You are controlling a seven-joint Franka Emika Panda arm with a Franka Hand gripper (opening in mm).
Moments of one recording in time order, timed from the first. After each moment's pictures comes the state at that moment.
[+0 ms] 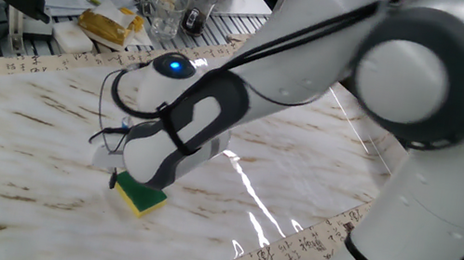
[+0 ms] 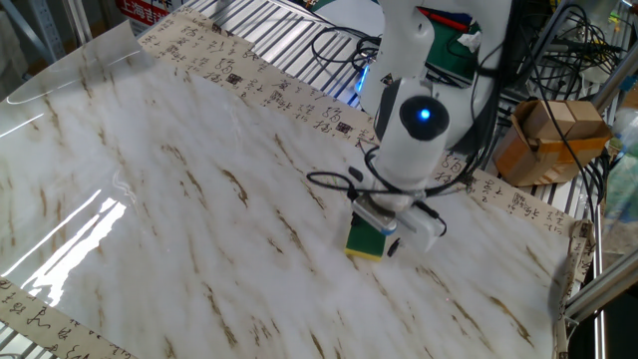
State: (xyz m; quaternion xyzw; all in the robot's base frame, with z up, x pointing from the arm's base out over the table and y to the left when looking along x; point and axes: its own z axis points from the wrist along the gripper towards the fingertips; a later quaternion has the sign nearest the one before) arm 0.405 0.151 0.073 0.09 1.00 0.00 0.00
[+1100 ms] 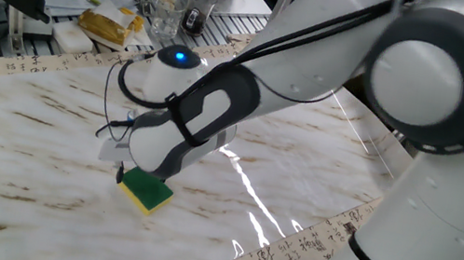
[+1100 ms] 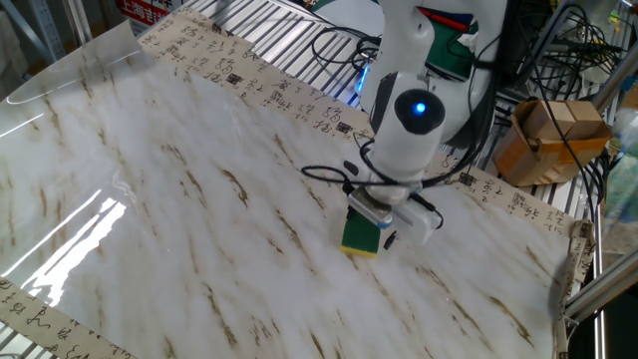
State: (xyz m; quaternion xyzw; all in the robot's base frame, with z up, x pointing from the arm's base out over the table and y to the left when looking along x) arm 0.402 0.138 0.097 0.09 1.00 0.00 -0.01
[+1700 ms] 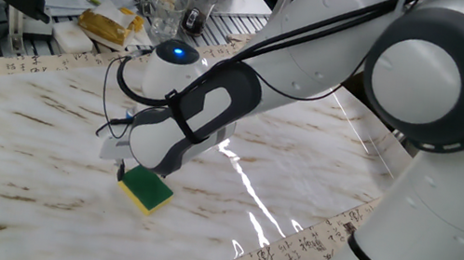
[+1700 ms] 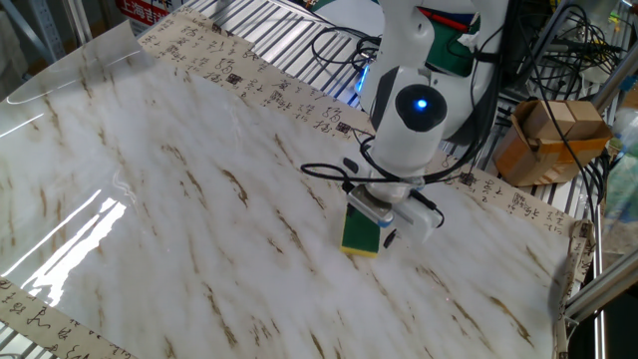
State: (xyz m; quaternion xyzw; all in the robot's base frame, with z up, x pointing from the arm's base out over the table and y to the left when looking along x) arm 0.408 0.136 0.099 0.07 1.00 -0.01 -0.01
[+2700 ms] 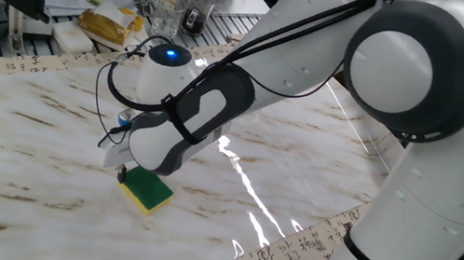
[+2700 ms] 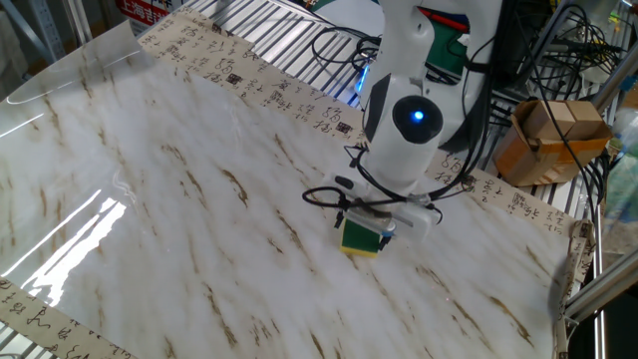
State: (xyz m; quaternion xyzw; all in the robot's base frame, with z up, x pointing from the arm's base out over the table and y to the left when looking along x) arm 0.421 0.130 0.089 -0.06 1.00 -0.03 0.00
